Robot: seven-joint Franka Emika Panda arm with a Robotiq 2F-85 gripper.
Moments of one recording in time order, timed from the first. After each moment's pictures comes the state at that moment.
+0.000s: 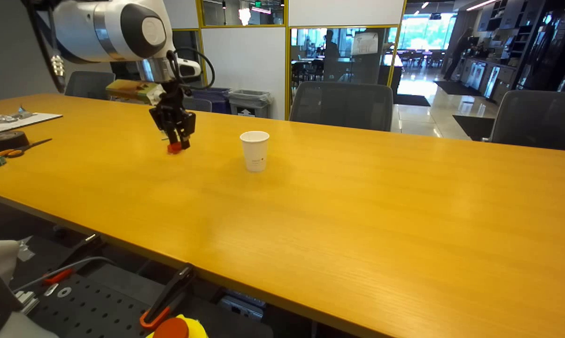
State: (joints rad) arm 0.15 0.01 0.11 -2.52 -0.08 2.63 0.39
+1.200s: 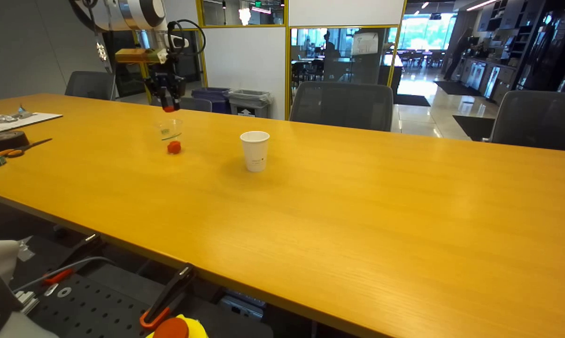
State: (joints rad) arm 0.30 0.42 0.15 -1.75 -0.14 2.23 0.35
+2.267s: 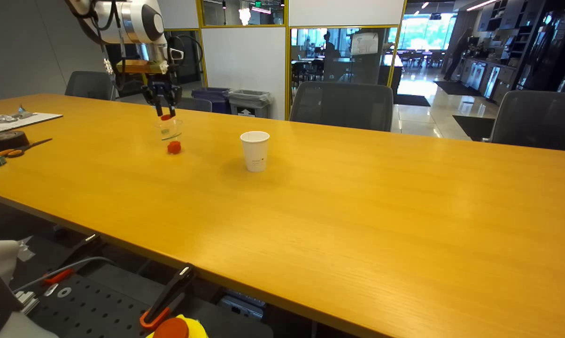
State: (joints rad) arm 0.35 0.61 0.15 -1.53 -0.13 2.17 0.29
